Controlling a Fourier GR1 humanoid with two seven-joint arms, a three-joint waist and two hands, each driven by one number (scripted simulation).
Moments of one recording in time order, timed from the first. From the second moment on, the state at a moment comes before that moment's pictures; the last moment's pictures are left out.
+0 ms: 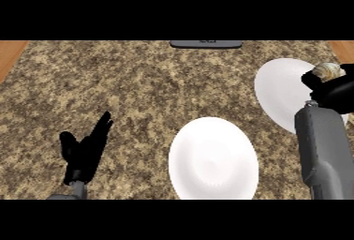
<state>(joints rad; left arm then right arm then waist) 0.01 0.13 -0.12 -1.47 0.12 0.09 0.20 -0.67 -0.13 -0.52 -0.95 1.80 -0.96 1.04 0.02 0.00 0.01</state>
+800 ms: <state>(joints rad) 0.00 0.14 -0.10 -1.47 0.13 0.06 0.21 -0.70 -0.27 -0.64 -0.61 1.08 -1.04 0.57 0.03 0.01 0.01</state>
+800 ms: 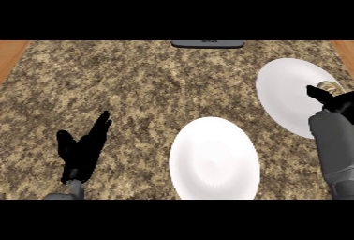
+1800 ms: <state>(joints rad) 0.04 0.12 -0.08 -1.47 0.11 0.07 0.18 -0.26 -0.04 -0.49 -1.27 0.36 -0.94 0.02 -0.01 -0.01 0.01</state>
